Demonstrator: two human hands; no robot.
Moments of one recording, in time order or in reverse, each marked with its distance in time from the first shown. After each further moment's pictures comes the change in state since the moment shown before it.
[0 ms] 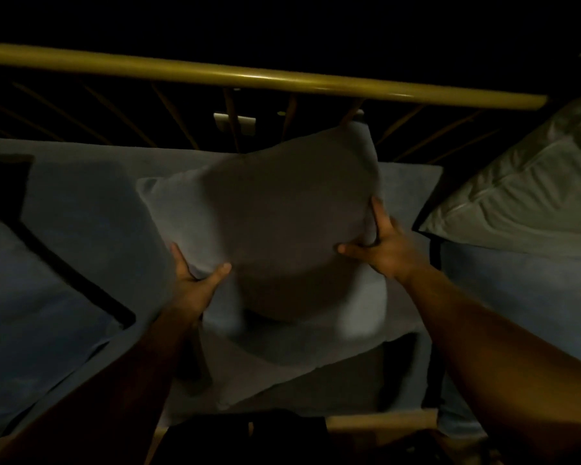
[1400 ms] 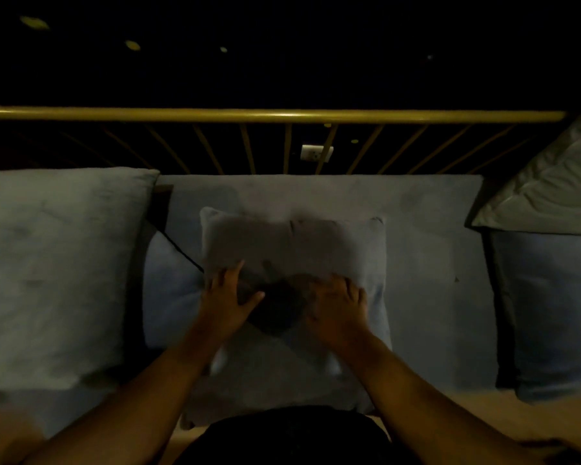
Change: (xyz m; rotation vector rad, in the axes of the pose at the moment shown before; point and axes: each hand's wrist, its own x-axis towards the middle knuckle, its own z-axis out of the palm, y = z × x) left_hand -0.061 0.000 -0.209 0.699 -0.154 0.353; right_hand -0.191 -0.146 0.222 -0.411 0.049 -0.220
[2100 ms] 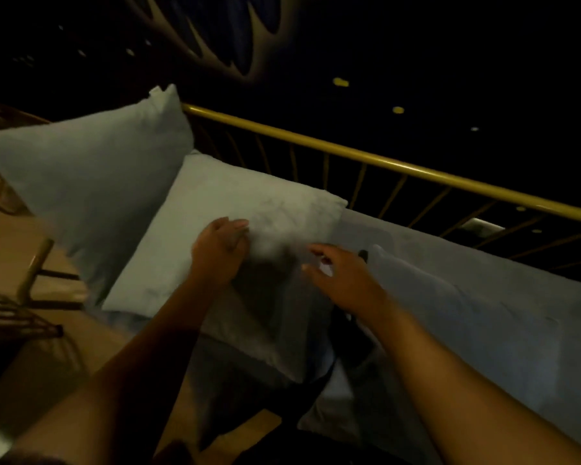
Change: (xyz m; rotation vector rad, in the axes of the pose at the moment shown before) left_hand -0.032 -0.203 -0.271 -0.014 0.444 -0.080; right_hand 0.008 -0.325 -0.020 0.322 -0.091 -0.539
